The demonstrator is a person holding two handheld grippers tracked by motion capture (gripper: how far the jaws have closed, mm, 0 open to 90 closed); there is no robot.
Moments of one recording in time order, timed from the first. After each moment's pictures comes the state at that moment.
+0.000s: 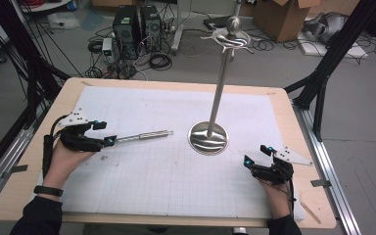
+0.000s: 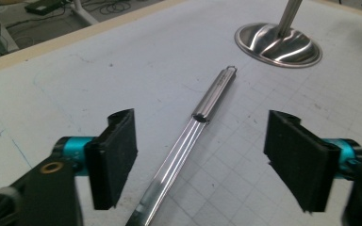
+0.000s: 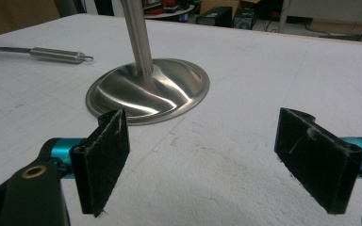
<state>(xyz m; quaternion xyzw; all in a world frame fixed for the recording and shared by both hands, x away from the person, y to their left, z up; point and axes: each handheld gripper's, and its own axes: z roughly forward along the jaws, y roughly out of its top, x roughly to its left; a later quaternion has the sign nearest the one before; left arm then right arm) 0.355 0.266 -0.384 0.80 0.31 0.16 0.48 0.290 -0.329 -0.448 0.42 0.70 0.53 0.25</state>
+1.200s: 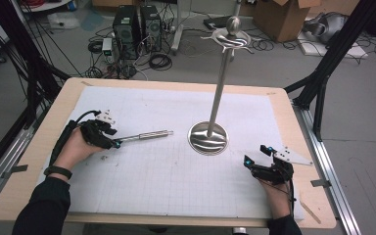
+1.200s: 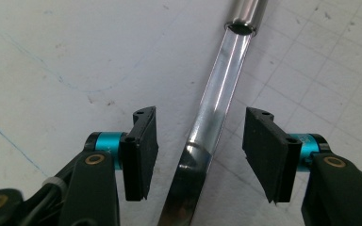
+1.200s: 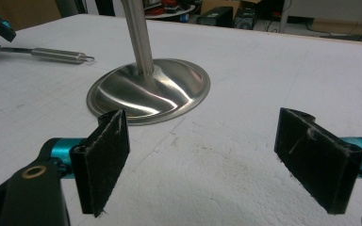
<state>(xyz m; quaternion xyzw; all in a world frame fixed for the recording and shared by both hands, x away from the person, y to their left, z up) 0.405 0.238 -0.410 0.92 0.27 0.12 0.27 0.290 -0.330 -0.448 0.42 0.70 0.53 0.25</state>
